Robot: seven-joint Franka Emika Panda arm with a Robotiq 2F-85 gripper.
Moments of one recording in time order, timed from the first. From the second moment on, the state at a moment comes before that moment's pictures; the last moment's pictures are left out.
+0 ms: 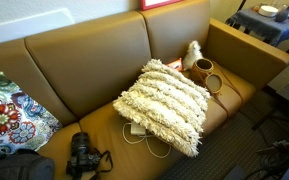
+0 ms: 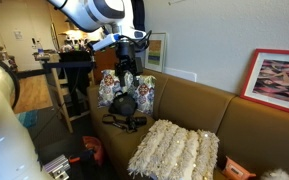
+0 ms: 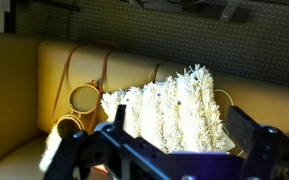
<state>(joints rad) 0.05 -0.40 0.23 -2.51 -0.18 1.99 0.14</state>
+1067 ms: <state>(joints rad) -0.07 -0.13 0.07 -2.51 -0.49 2.24 0.35</state>
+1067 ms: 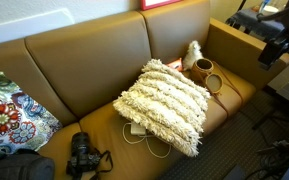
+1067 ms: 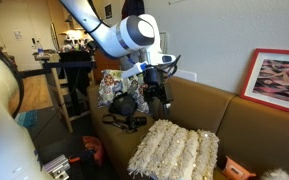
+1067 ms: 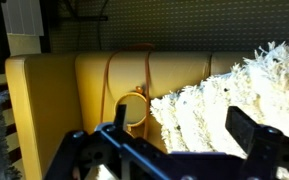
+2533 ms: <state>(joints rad) -0.03 0.53 -0.29 -2.26 -0.96 2.92 0.98</state>
